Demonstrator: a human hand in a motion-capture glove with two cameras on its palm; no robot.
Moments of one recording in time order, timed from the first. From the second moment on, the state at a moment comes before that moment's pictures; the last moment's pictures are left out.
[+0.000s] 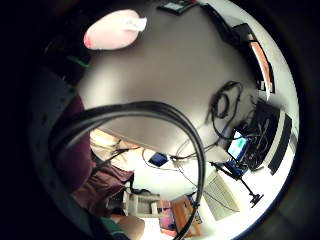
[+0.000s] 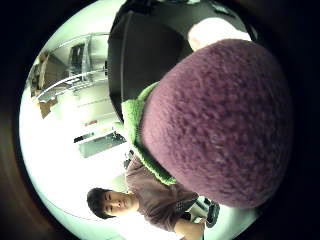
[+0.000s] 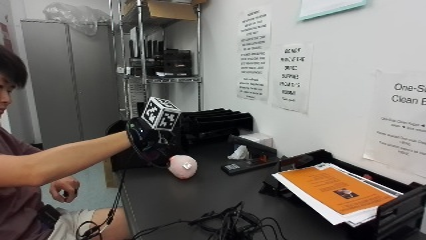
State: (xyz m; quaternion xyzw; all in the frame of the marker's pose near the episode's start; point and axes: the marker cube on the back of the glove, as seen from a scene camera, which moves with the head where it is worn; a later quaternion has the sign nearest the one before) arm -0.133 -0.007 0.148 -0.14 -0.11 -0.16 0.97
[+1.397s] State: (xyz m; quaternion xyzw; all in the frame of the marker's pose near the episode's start) arm -0.471 -0.039 0.061 -0.12 -0.02 -0.28 0.95
